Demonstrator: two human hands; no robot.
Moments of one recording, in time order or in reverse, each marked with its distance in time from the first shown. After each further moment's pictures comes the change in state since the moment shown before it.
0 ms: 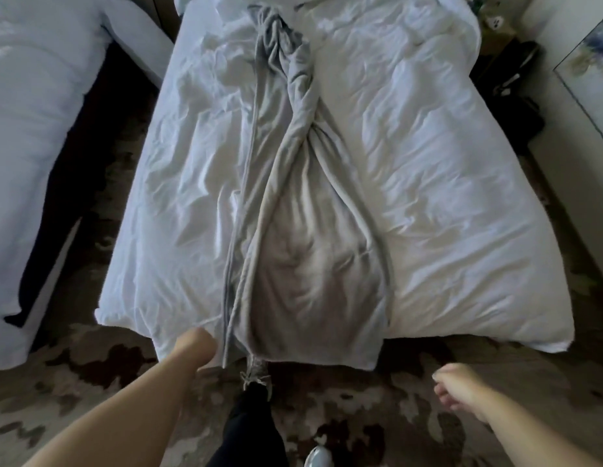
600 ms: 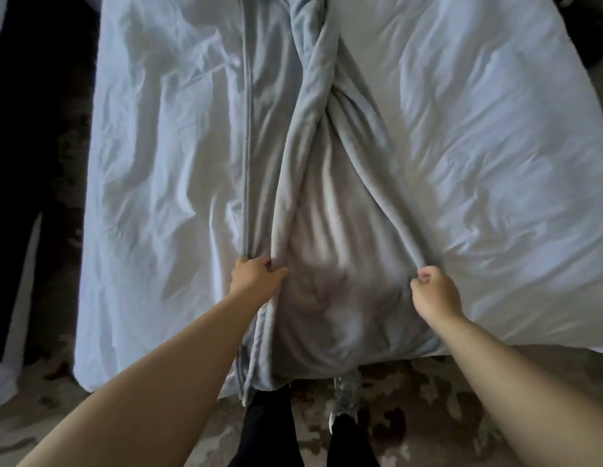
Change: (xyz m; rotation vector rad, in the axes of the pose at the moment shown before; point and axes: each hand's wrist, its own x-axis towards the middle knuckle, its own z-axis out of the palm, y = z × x) left_hand 0.152 0.180 -0.074 -0.070 -0.012 0.302; right_hand 0.091 -0.274 0.037 0.021 0.339 -0.251
